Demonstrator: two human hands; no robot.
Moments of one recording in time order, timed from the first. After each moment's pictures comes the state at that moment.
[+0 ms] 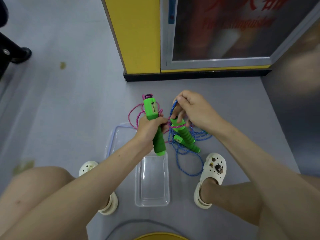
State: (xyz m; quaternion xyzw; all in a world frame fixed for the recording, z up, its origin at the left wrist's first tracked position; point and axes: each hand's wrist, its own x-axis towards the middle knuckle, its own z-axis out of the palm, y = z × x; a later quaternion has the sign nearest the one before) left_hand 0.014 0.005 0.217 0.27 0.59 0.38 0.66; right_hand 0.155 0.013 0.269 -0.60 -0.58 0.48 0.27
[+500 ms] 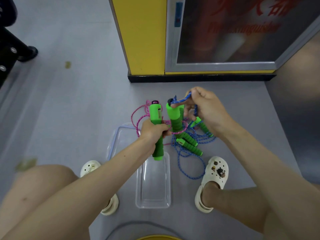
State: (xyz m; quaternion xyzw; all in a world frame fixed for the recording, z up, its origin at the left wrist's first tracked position) left_hand 0.010 0.007 0.213 0.29 0.65 0.31 0.63; right_hand 0.158 0.016 0.274 -0.52 -0.46 0.58 0.43
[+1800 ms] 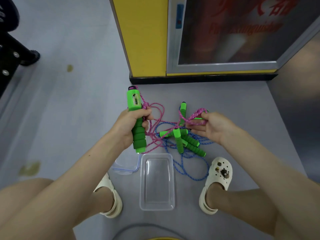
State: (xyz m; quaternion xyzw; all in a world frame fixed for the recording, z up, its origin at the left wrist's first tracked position) left_hand -0.052 0.025 0.256 0.26 0.56 0.37 0.69; right_hand 0.172 0.017 0.233 -0.66 -0.16 0.65 0.34
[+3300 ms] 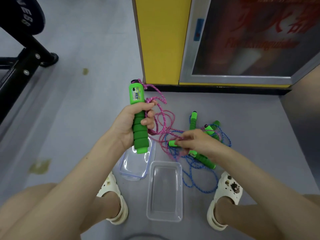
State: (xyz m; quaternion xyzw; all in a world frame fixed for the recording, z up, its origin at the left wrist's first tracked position) left_hand -0.087 0.030 0.289 0.20 0.43 0.44 0.77; right_hand 0.107 0.002 0.238 -0.60 -0.51 0.59 0.14
